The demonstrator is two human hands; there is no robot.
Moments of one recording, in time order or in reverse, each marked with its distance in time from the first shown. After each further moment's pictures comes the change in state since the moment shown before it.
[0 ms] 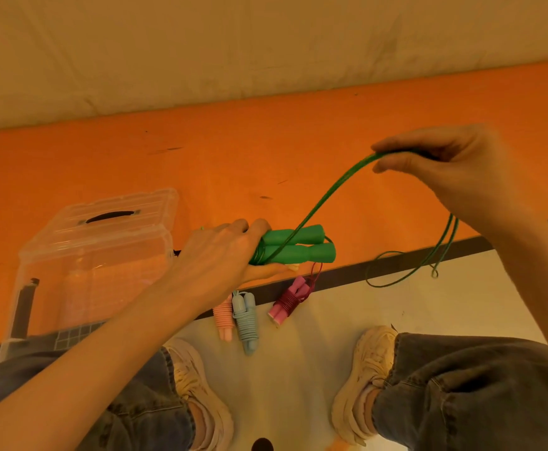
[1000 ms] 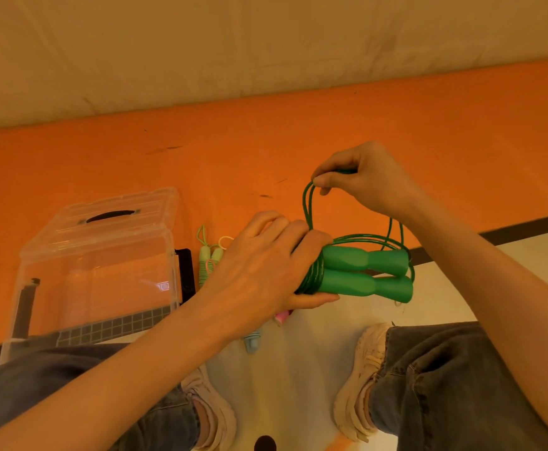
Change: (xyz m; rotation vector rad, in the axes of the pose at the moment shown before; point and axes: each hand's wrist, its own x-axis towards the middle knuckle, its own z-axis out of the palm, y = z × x) left_hand -0.001 0.046 -0.020 0.022 0.234 0.249; right_hand 0.038 0.036 0.060 -0.231 -0.231 0.157
